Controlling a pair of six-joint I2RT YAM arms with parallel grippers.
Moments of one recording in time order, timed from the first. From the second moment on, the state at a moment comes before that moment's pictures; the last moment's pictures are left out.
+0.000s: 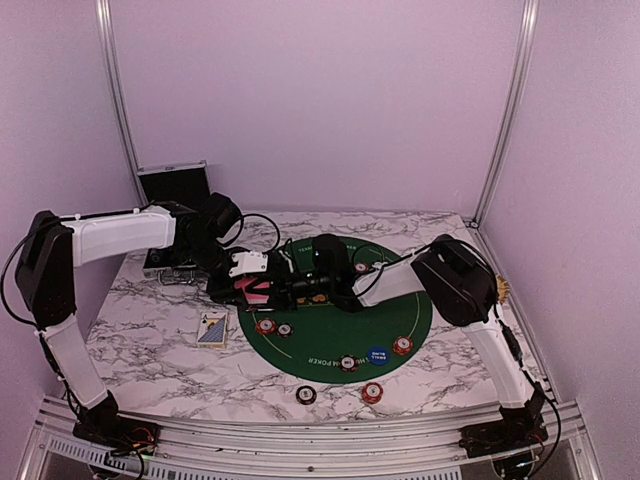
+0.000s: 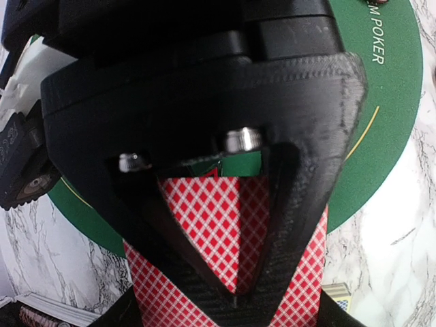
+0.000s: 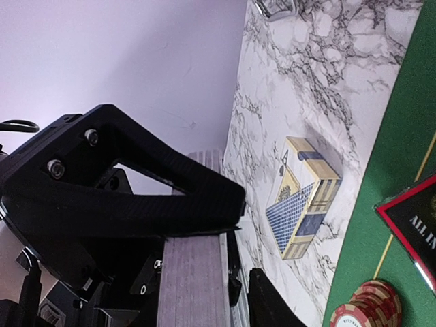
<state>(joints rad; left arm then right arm) -0.57 1.77 1.34 -0.76 0.23 0.99 0.81 2.44 1.59 0.71 -0.93 1.34</state>
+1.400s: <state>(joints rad) -0.57 1.80 1.35 -0.74 0.26 0.98 0.81 2.44 1.57 0.80 -0.93 1.41</state>
